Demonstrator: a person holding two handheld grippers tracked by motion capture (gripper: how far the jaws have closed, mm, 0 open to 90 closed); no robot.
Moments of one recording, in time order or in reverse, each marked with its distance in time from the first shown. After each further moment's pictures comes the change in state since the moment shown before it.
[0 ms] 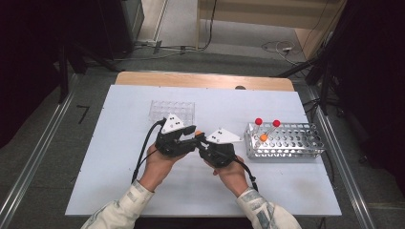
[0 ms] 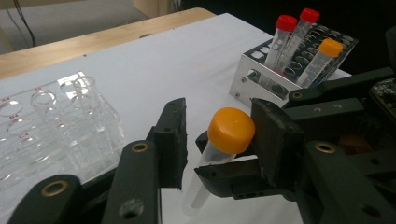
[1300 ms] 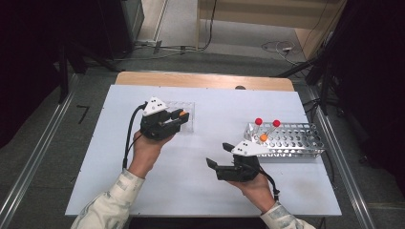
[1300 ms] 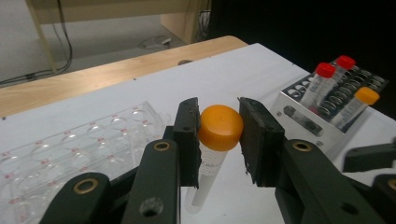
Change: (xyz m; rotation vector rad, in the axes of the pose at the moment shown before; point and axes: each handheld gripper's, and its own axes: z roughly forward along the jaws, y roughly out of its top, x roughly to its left) left arm 0.040 0.028 -0.025 -0.072 0.103 -0.062; right arm -0.020 -0.026 -0.067 0.035 0.088 0.045
